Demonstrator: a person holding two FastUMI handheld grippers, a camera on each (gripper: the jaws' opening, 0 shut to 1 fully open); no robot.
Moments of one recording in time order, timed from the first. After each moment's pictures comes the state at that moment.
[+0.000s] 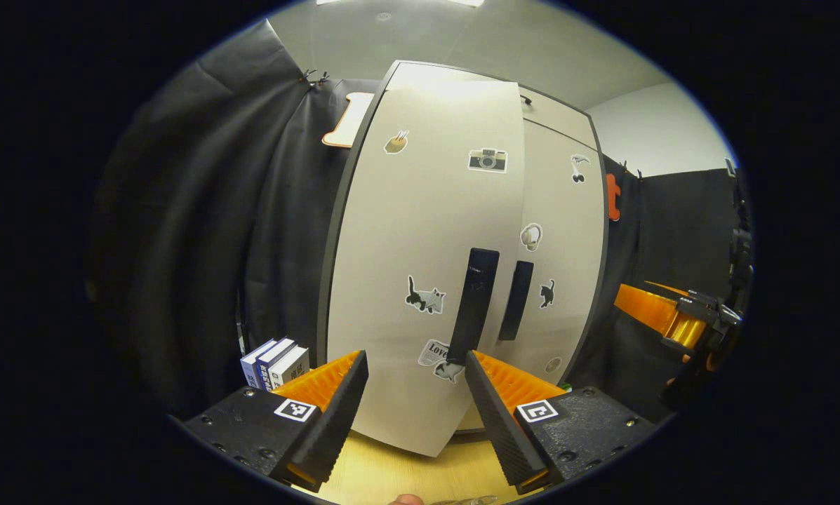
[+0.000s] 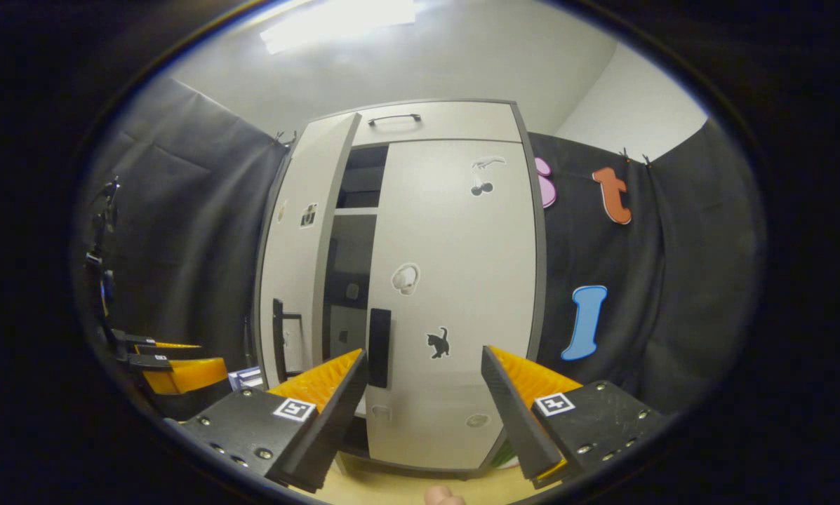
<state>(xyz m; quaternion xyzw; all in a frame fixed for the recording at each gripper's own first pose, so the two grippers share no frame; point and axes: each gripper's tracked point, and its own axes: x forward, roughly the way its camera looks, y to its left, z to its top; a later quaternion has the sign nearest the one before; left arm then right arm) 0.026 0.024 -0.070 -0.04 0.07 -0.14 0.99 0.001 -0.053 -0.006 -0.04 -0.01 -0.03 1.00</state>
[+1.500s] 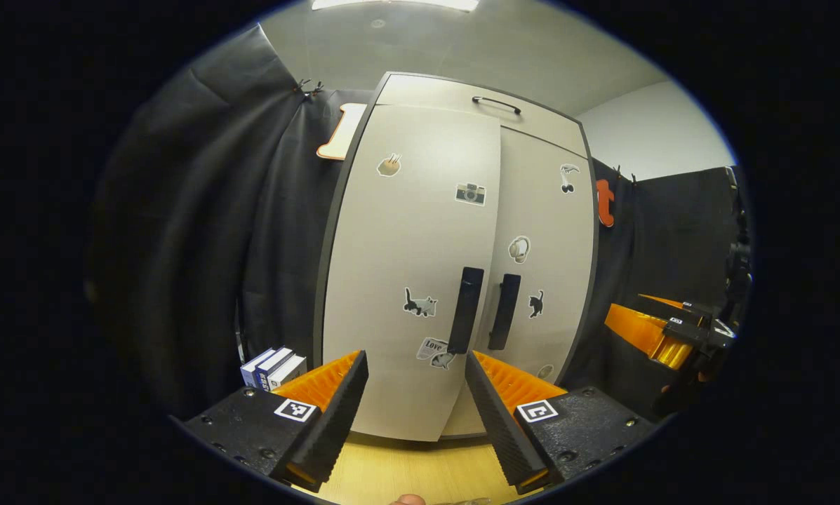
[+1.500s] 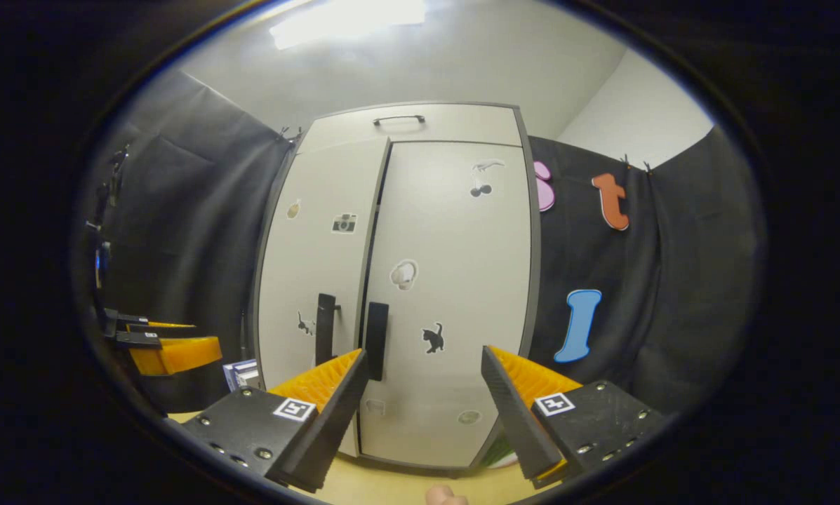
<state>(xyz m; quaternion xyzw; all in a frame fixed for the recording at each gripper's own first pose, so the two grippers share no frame) 0.019 0.017 -0.052 -0.04 0.04 -0.14 0.99 -0.013 -0.056 -0.007 -0.06 -0.01 -0.03 1.00</state>
